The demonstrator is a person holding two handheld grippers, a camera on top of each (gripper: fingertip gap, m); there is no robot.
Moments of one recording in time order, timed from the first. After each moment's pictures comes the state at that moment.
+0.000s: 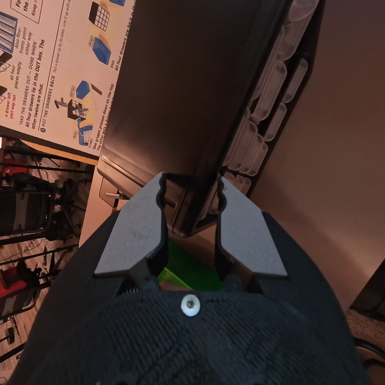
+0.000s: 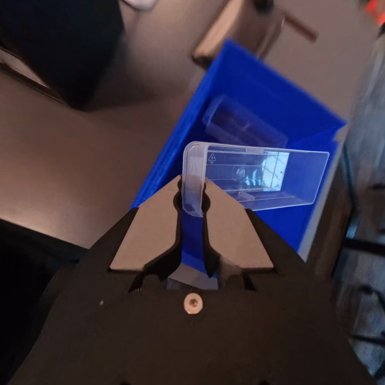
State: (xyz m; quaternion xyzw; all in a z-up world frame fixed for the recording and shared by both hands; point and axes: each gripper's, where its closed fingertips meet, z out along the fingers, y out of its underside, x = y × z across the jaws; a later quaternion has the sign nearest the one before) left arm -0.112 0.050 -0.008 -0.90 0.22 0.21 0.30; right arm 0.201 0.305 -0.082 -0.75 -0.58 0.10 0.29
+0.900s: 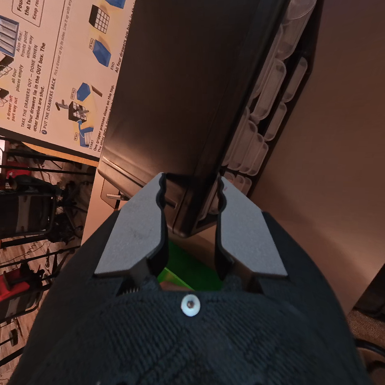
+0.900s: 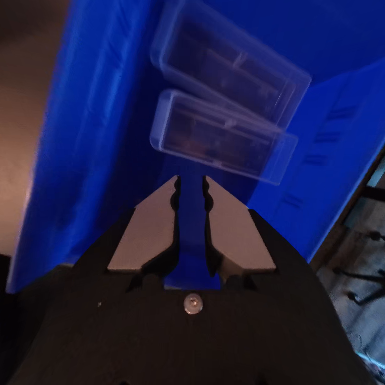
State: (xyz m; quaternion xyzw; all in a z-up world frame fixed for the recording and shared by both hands) left arm -0.112 0.050 -0.008 -0.90 0.22 0.22 0.31; right arm 0.223 0.362 -0.156 -0.81 -0.57 0.03 0.16
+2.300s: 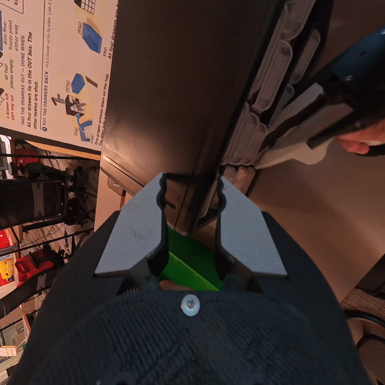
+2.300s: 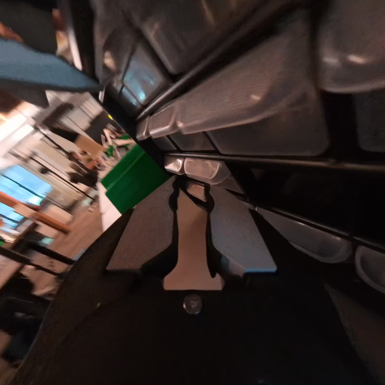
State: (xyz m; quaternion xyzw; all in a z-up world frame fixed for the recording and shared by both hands) left arm -0.112 0.050 -0.009 -0.91 0.23 0.24 0.25; right arm -0.085 0.053 -0.114 -0.61 -0.40 0.65 0.22
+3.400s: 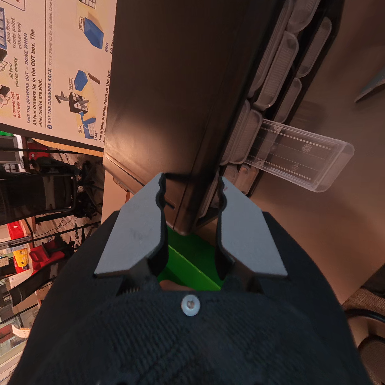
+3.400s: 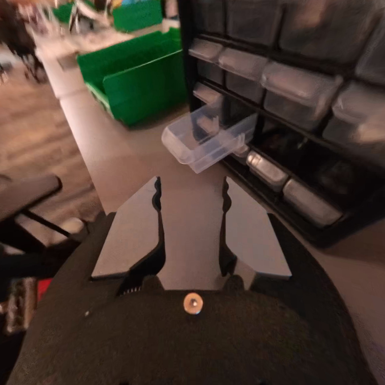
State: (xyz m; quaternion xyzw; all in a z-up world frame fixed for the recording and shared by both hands) left arm -0.112 0.050 -0.010 -0.91 0.23 0.27 0.23; right arm 0.025 0.039 -0.114 -0.52 -0.65 0.45 0.32
